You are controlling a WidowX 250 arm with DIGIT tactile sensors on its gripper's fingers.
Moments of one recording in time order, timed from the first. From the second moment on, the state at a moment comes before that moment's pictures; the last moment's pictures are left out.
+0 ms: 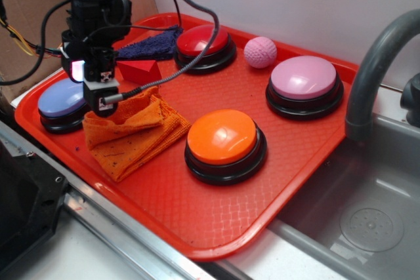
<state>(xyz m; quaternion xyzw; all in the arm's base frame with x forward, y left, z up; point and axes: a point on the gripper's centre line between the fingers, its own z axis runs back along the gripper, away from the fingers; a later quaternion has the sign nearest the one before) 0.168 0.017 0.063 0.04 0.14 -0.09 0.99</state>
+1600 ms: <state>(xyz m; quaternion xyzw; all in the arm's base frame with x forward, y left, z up) 0.176 -0.003 0.012 0.04 0.21 -0.13 0.97</state>
